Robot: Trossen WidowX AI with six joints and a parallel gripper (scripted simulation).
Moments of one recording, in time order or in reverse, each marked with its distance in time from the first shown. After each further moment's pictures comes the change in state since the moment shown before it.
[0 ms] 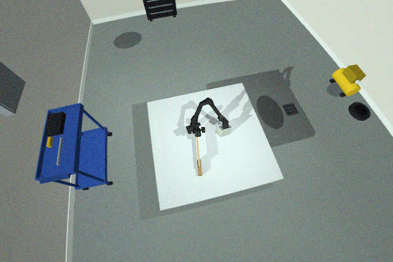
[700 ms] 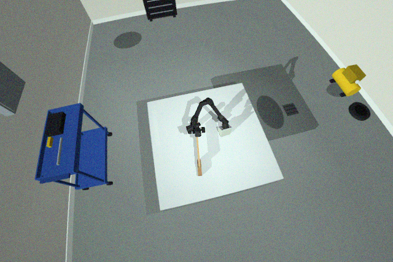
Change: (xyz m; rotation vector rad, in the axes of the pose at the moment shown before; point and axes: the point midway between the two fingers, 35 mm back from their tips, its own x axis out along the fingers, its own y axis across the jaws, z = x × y) arm 0.001 0.000 0.000 0.001 -0.004 0.002
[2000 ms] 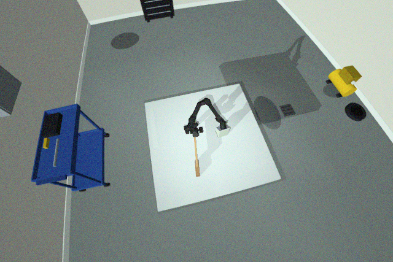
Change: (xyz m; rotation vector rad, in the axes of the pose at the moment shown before) arm 0.002 0.000 -0.008 0.000 -0.005 0.000
